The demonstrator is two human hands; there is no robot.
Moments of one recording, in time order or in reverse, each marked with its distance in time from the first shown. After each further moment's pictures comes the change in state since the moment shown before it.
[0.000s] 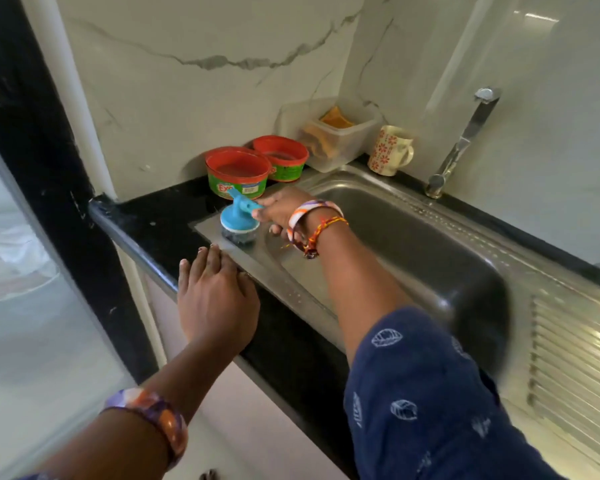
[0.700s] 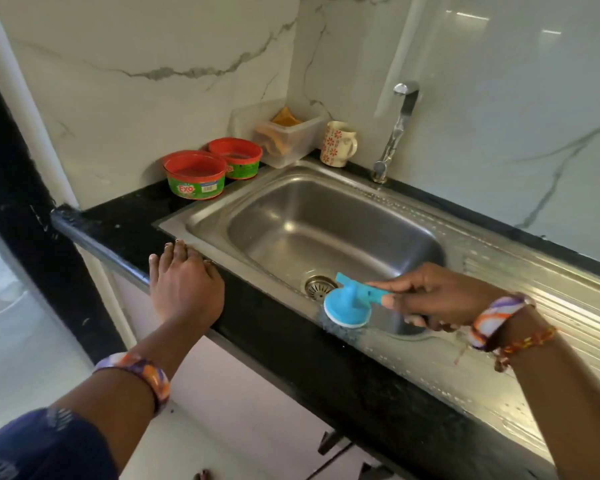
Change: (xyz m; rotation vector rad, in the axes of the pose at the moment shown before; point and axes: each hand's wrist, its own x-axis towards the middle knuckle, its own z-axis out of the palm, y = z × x) left_hand -0.007 0.004 -0.009 0.032 -0.077 0.021; right_hand -0.234 0.107 -0.084 0.009 -0.126 0.133
